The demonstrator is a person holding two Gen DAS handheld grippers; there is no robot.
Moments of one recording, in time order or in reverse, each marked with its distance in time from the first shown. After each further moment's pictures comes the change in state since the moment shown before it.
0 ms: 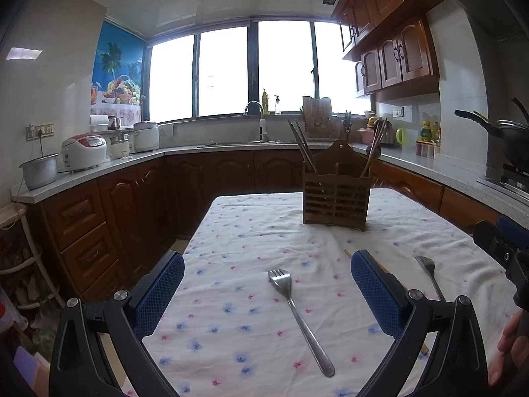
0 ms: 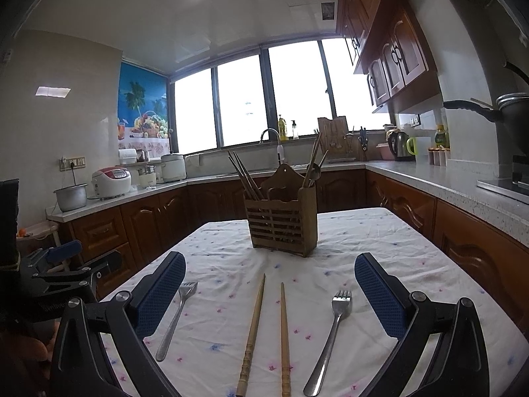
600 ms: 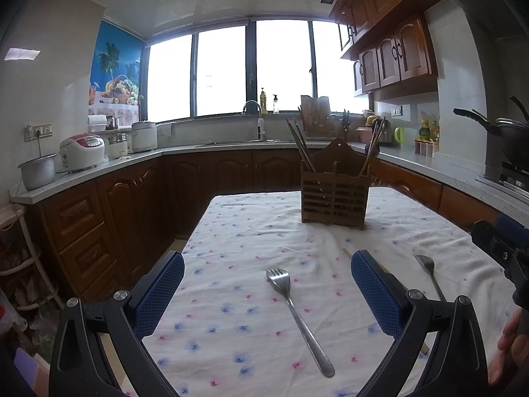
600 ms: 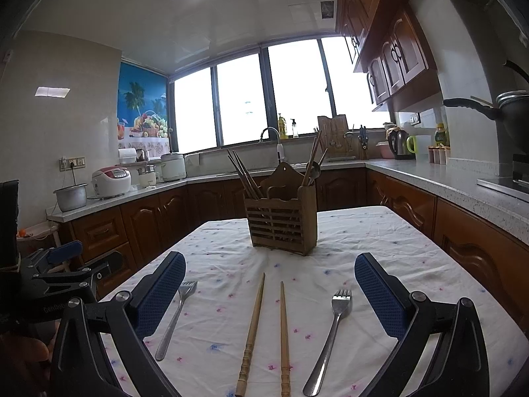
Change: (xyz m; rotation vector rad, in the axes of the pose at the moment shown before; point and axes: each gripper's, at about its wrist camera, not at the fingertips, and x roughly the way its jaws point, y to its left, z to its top) left arm 0.000 -0.003 -0.002 0.004 0.003 -0.007; right arm 0.000 0.000 0.001 0.002 0.007 -0.001
